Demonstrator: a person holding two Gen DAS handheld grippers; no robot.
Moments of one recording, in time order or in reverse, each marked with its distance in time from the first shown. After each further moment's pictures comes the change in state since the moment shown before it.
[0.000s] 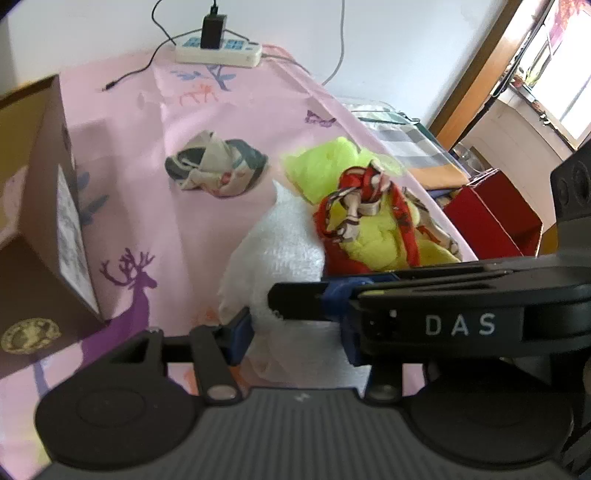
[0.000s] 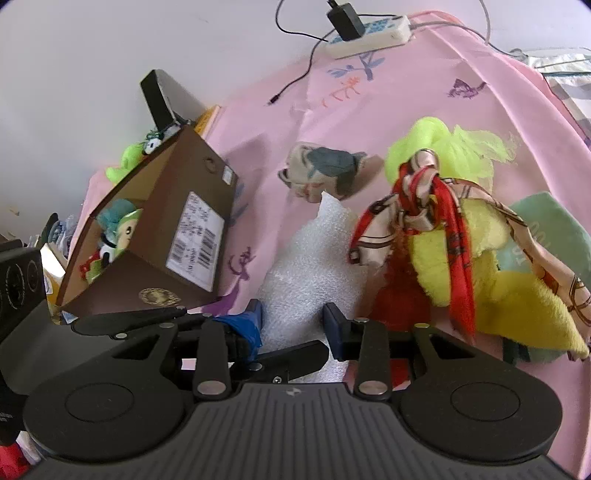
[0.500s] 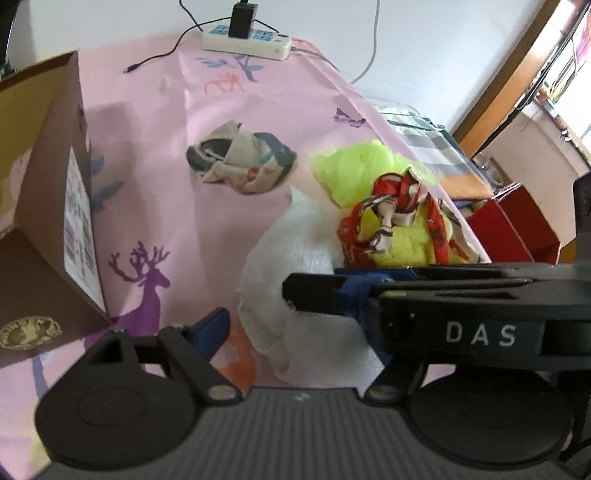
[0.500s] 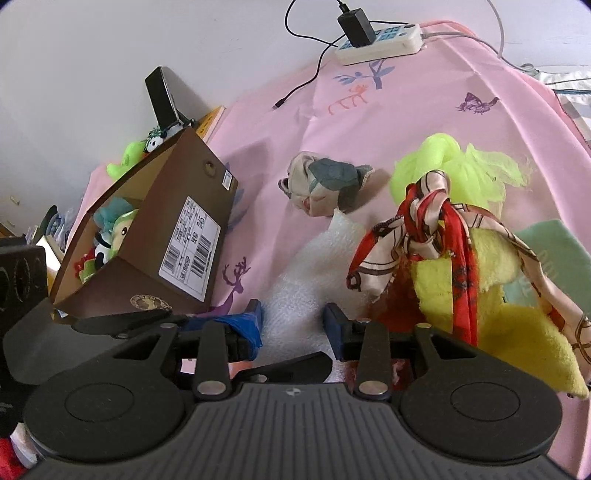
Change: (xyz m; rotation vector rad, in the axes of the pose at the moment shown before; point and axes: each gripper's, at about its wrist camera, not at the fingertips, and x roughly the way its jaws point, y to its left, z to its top) left arm 0.016 0.014 0.007 -0.084 0.015 0.029; right arm 0.013 -0.006 0.010 -0.042 -0.010 -0.002
